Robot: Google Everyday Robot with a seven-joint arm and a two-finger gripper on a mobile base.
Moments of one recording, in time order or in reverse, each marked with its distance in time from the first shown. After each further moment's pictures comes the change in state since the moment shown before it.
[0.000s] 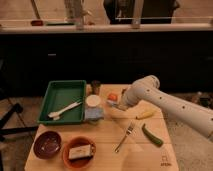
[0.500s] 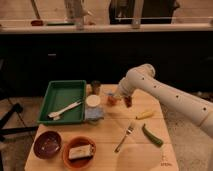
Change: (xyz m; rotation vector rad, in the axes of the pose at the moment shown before) arm -0.055 -0.037 -0.016 0.035 -0.038 -0.059
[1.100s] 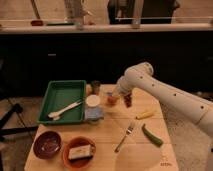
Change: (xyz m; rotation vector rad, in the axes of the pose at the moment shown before) arm 0.002 -0.001 -0.001 0.001 0.001 0.003
